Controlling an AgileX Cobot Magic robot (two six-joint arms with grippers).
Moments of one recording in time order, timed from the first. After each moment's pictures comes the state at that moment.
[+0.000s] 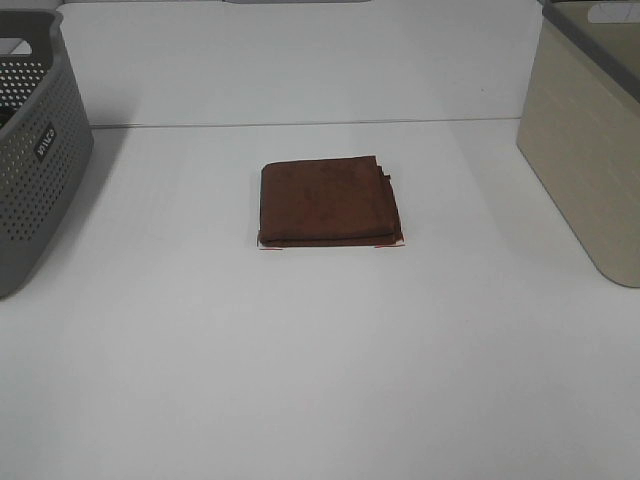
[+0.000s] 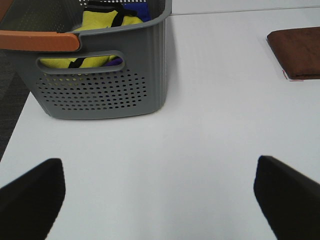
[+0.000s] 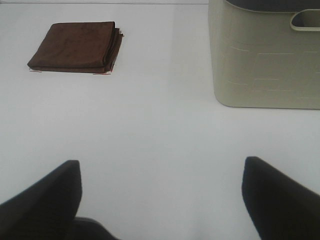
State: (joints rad) left arm 0.02 -0.01 -0.50 0.00 1.06 0.01; right arm 0.04 -0.01 -0.50 0.10 1.07 -0.11
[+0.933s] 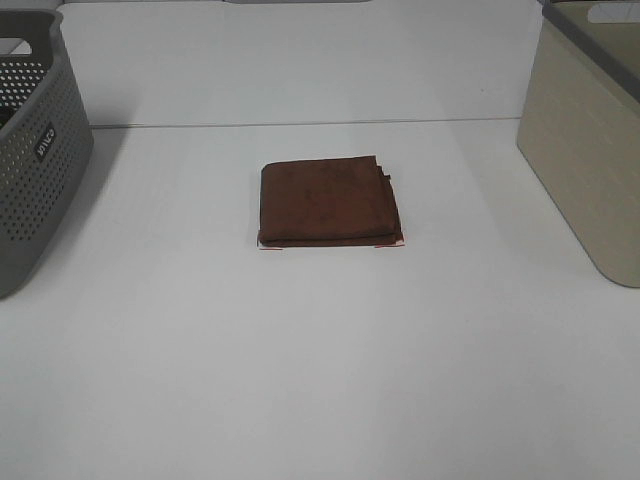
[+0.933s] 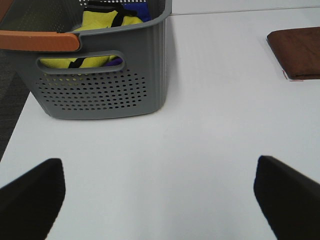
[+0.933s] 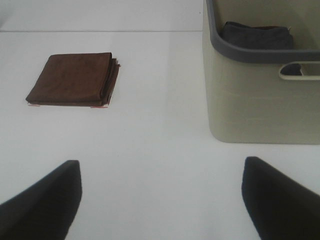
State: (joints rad) left arm 0.02 -0.01 -0.50 0.00 1.06 0.01; right arm 0.04 0.23 -0.60 0.10 0.91 -0.11
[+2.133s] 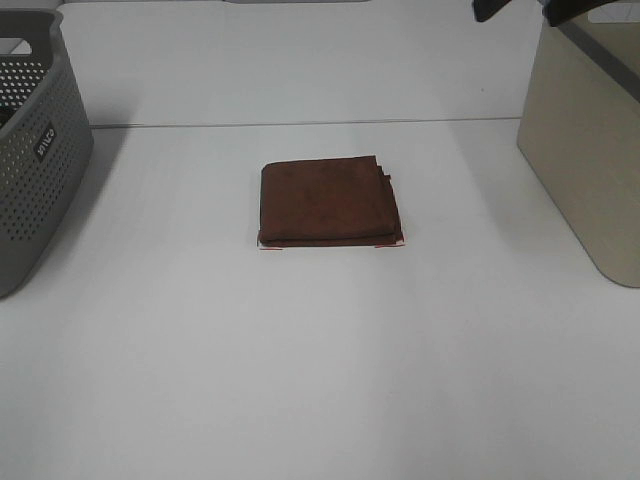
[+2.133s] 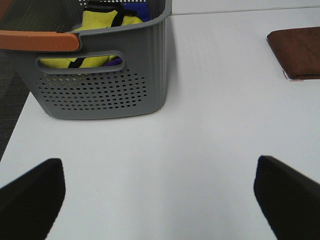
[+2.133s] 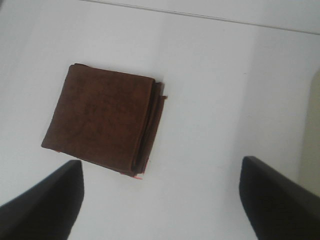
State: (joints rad) left arm 0.02 -0.01 -0.50 0.00 1.06 0.01; right arm 0.16 1.82 -1.74 0.27 0.97 -0.25
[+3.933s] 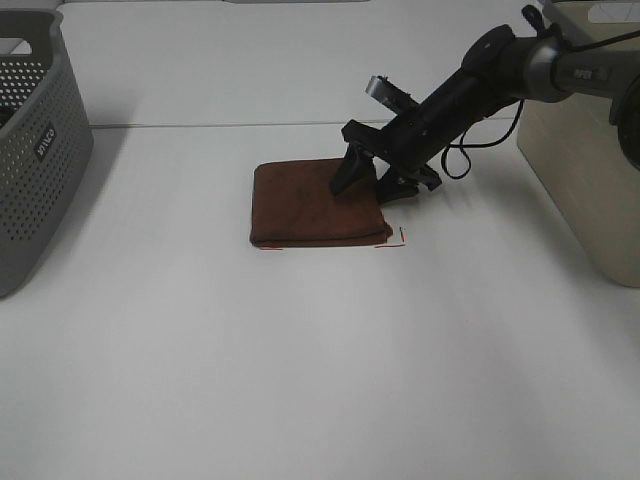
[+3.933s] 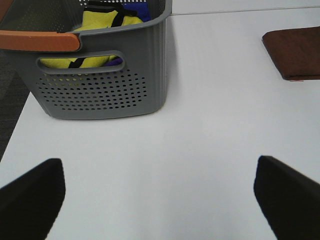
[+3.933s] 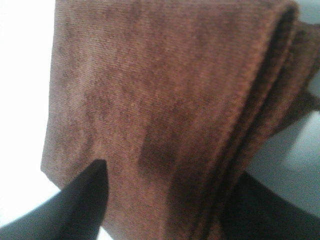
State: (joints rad) left arm 0.02 -0.01 -0.50 0.00 1.06 0.01; right arm 0.23 2.61 -2.11 0.73 1.06 -0.38
